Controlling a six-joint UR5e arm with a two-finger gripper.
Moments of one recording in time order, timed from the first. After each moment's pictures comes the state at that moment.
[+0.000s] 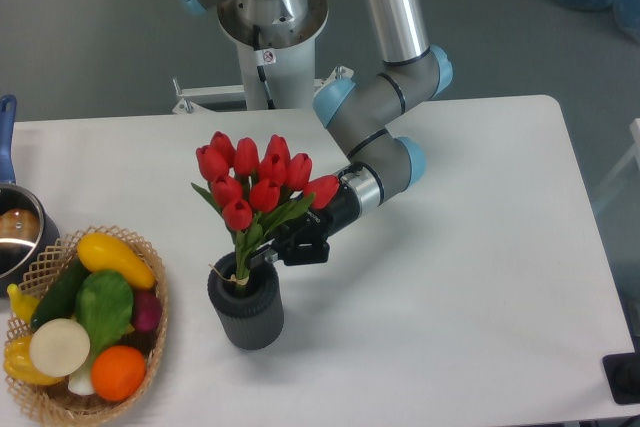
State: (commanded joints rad) arm 2.61 -2.11 -2.02 -0.85 -0.27 2.04
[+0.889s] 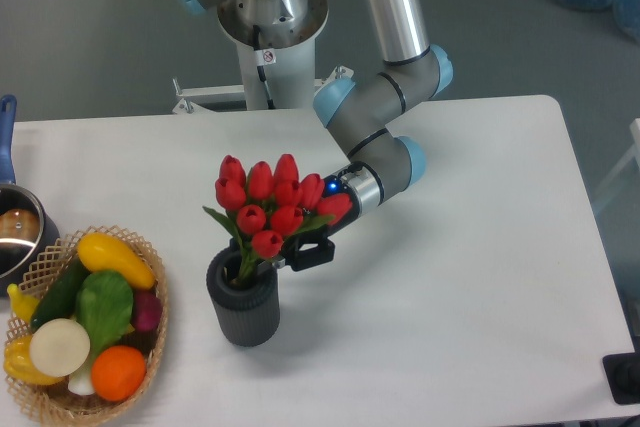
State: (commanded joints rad) arm 2.61 -2.10 -2.02 -0.85 -0.27 2.04
